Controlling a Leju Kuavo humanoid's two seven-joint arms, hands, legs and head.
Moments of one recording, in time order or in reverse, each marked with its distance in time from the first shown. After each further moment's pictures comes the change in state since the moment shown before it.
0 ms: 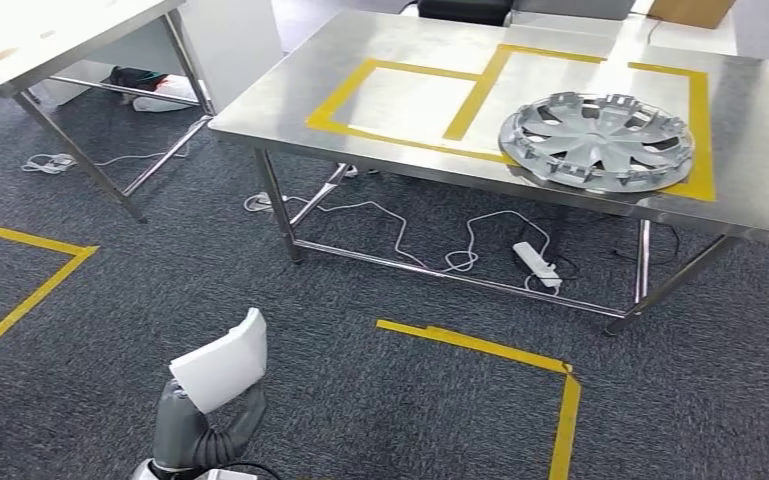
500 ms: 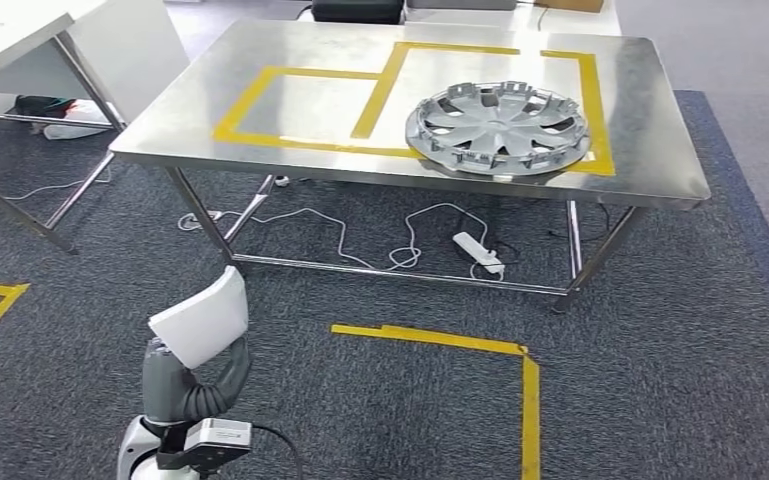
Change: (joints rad) left arm -0.119 -0.095 0.143 0.012 -0.089 -0.099 0.000; right arm 0.007 0.003 0.012 -0.003 0.036 0.052 -0.049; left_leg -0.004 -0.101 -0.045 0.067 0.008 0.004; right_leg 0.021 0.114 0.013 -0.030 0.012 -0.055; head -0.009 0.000
